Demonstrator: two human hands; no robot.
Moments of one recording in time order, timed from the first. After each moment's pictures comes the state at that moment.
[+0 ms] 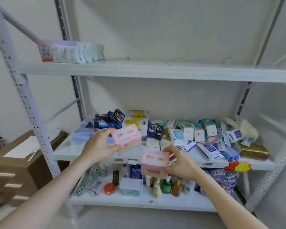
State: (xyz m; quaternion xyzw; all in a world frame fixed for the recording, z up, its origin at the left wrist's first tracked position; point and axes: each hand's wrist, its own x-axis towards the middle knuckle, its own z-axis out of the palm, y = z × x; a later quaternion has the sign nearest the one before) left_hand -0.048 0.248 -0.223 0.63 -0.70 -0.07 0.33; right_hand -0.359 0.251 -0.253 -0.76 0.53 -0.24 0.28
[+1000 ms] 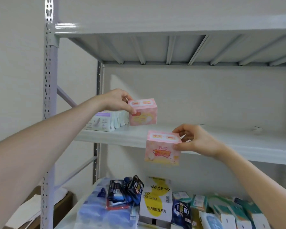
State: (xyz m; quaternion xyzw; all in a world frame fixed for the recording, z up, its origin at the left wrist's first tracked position) left_hand 0.034 0.138 0.125 0.58 -0.74 -0.04 0.33; right_hand -0.266 0.130 0.031 -0.83 0.37 -0.36 0.22
